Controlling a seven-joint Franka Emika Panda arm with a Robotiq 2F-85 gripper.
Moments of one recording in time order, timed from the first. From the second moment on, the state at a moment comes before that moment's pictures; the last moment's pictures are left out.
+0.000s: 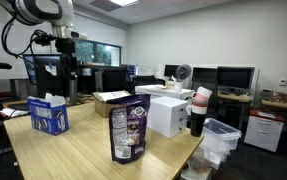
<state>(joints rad) 0.06 -0.42 0.04 -2.42 0.02 2.07 0.22</state>
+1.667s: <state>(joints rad) 0.18 -0.45 0.25 -2.64 0.12 2.23 0.15</state>
